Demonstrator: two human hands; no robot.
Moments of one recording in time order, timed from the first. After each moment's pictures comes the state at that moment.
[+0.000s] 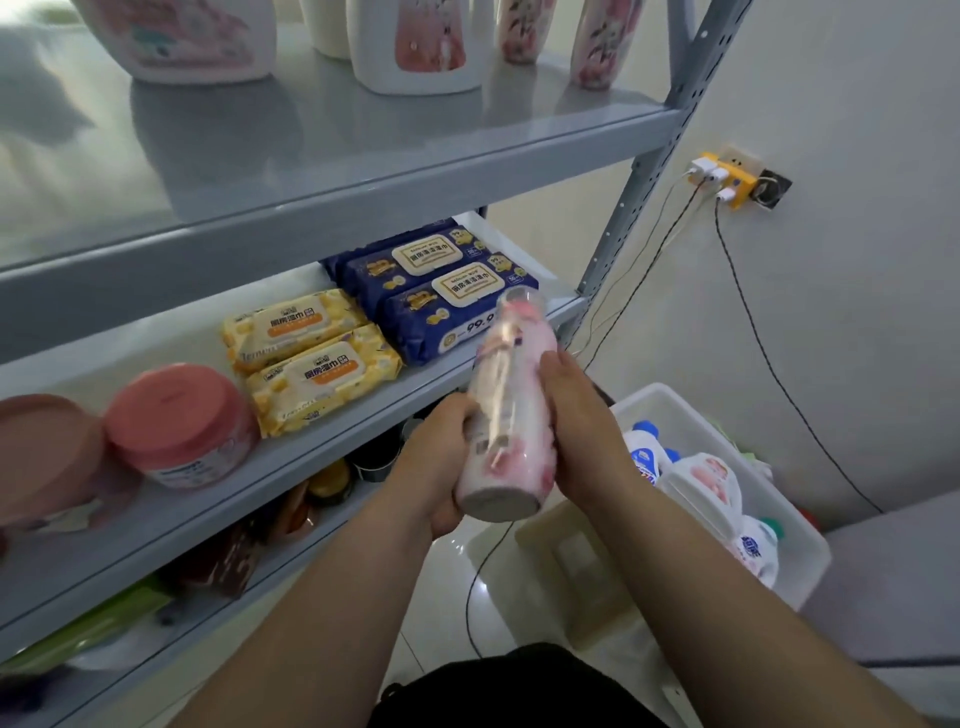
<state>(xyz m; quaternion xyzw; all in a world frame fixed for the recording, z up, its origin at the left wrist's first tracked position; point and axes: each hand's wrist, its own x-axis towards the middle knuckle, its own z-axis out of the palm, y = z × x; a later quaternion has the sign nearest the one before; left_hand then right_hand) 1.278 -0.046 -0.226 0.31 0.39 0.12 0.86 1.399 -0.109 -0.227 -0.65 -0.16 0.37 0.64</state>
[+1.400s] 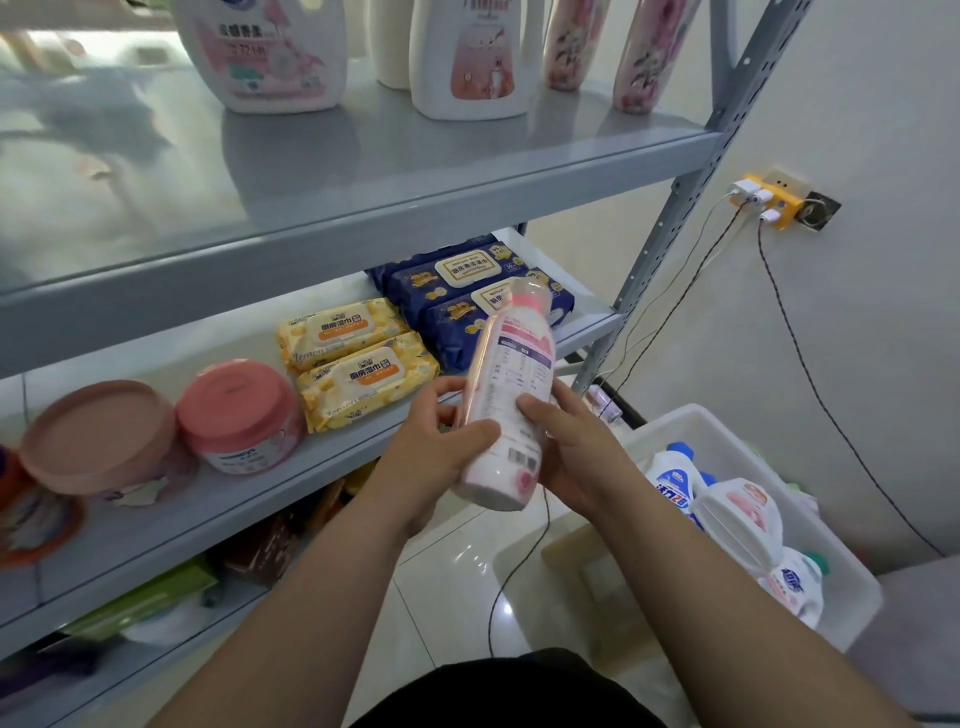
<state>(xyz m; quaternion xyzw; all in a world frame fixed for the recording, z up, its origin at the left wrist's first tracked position) 1.235 -0.030 -0.233 0.52 0.37 0.23 0.73 1.393 -0.107 -0.247 -0.51 -0.17 0.56 0.63</state>
